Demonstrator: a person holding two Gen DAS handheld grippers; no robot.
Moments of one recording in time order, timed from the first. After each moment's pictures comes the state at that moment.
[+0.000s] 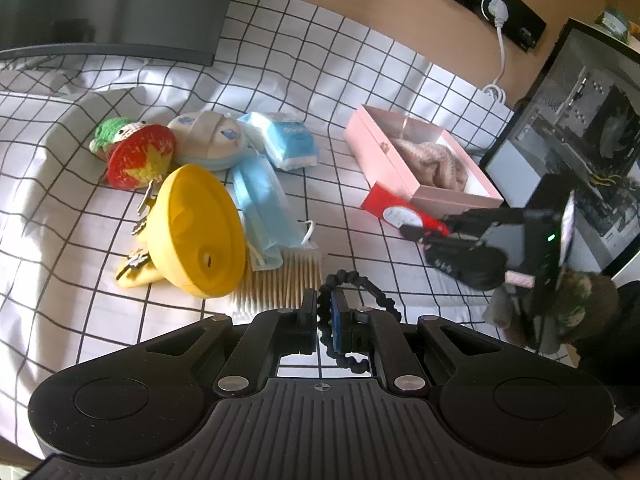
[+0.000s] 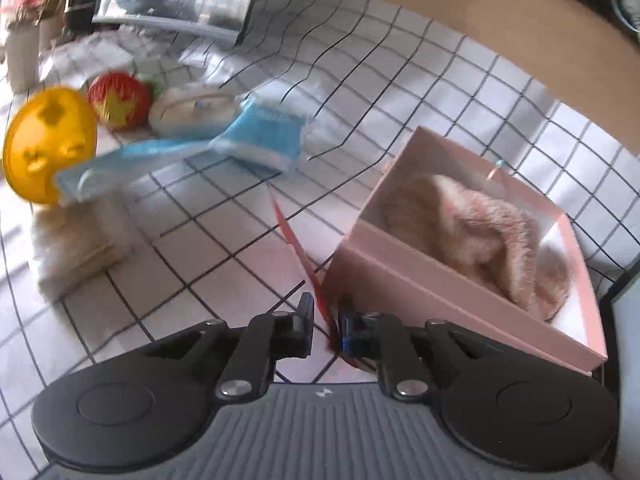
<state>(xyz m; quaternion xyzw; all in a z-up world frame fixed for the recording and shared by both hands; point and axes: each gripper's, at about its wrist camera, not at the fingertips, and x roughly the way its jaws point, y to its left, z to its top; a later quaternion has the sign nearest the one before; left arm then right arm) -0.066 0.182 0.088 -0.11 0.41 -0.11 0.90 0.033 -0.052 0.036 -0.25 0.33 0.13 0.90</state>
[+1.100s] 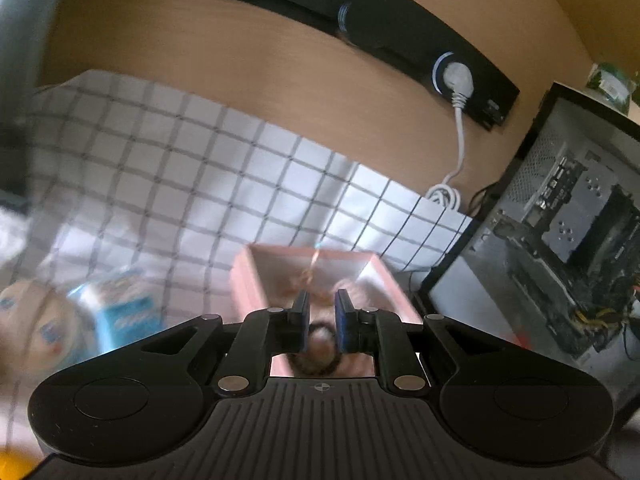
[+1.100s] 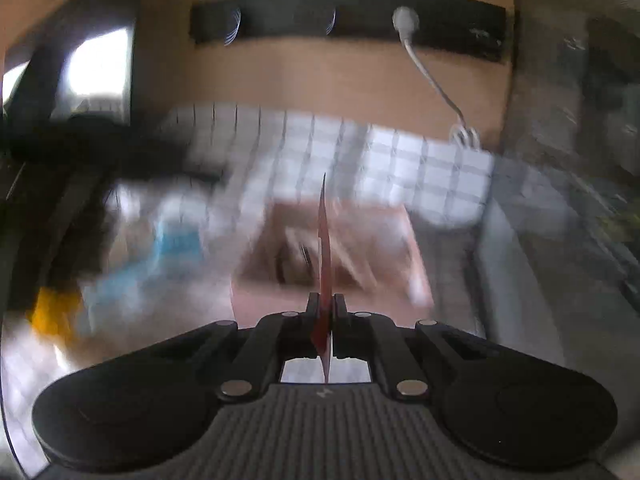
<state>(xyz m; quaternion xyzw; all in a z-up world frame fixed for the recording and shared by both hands) 0.080 0.086 0.124 -0.18 0.26 -0.16 0.94 -0.041 -0.125 0.156 -0.05 0.25 0.00 0.97</state>
